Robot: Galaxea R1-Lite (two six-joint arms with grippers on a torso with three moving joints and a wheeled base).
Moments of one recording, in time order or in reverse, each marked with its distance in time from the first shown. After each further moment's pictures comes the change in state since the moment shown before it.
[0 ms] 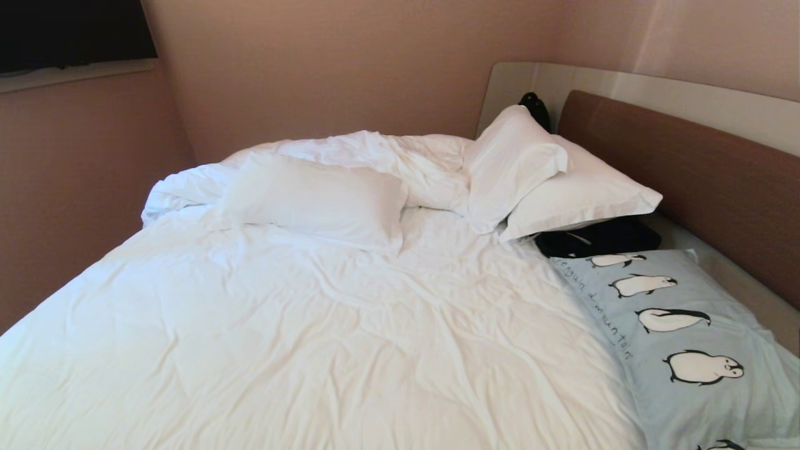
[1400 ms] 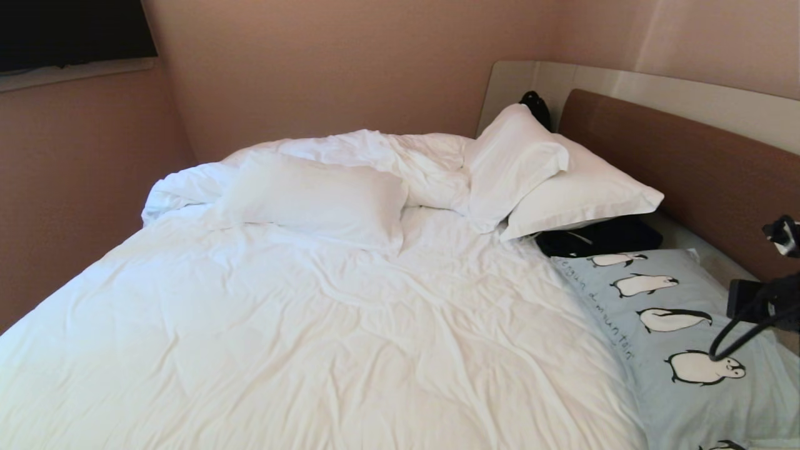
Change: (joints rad) left arm 0.000 0.000 0.000 0.000 0.000 -0.001; right arm -0.249 1.521 -0.597 -0.327 -0.107 0.068
